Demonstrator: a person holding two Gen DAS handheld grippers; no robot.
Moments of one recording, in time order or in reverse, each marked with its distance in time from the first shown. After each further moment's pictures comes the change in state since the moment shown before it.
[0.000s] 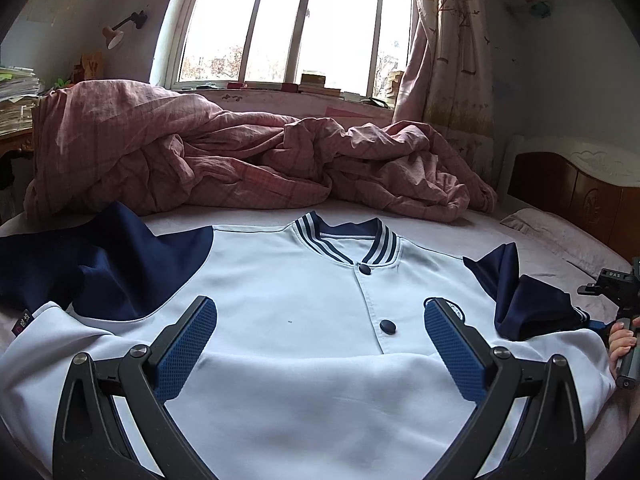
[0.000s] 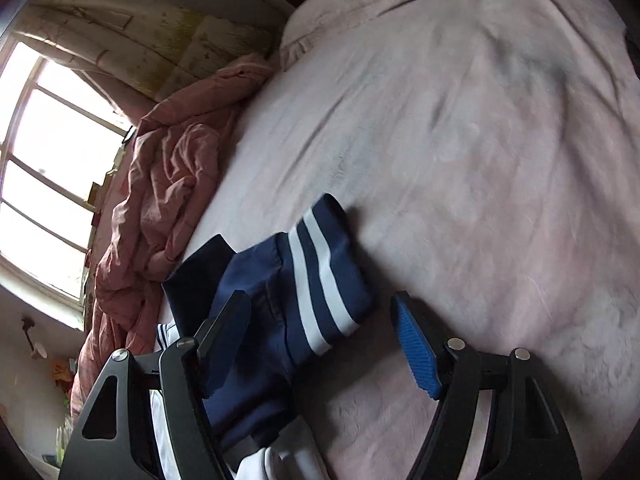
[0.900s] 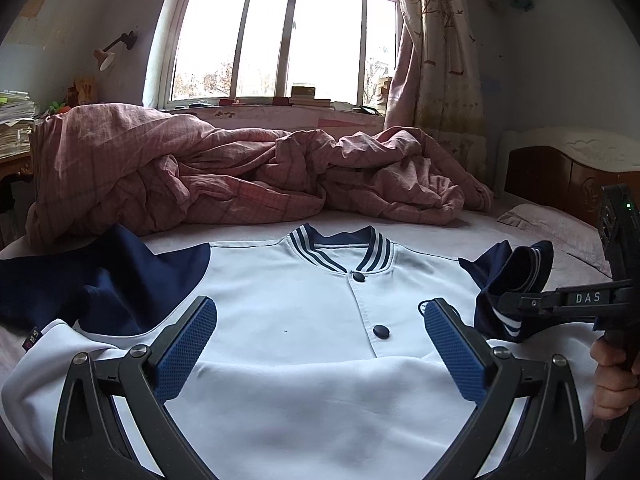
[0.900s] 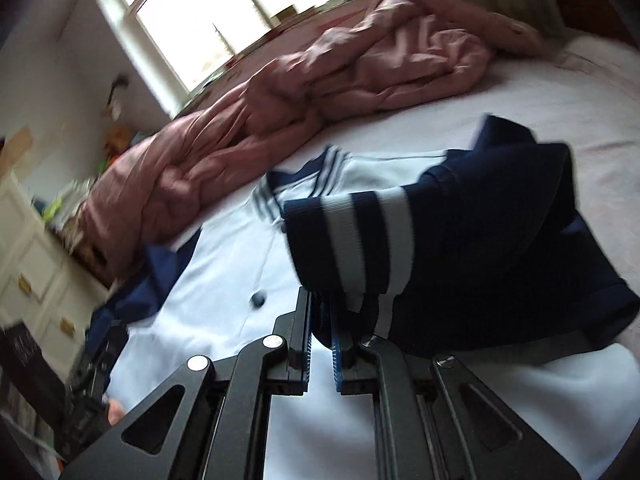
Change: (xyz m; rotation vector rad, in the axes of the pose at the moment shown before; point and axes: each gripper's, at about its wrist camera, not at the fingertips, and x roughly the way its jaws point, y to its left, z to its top) left arm -0.008 -0.012 0.002 0.063 -0.041 0.006; right arm 0.008 0.189 -0.167 -0.761 0.296 0.323
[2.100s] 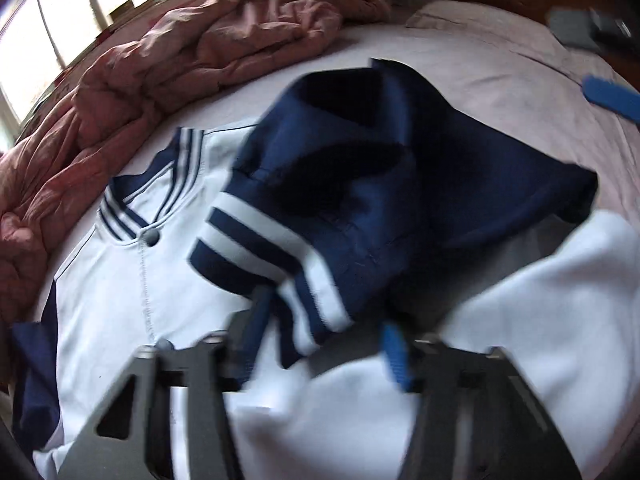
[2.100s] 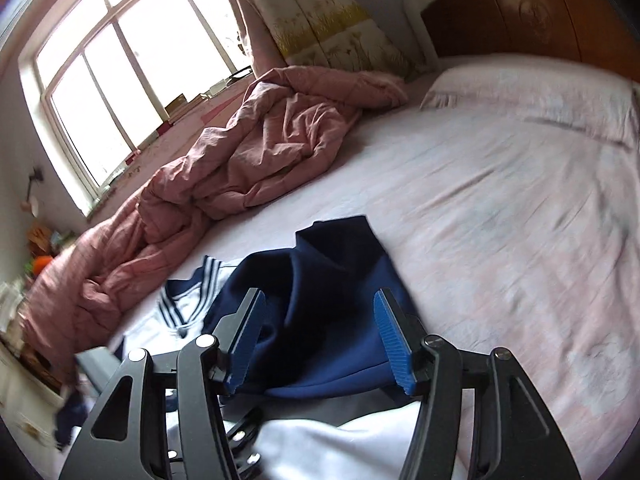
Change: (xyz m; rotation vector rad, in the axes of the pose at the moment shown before) left arm 0.144 -0.185 -0.015 0.450 0.567 -0.129; right arm -0.107 -0.085 0.014 0.295 -0.285 -0.342
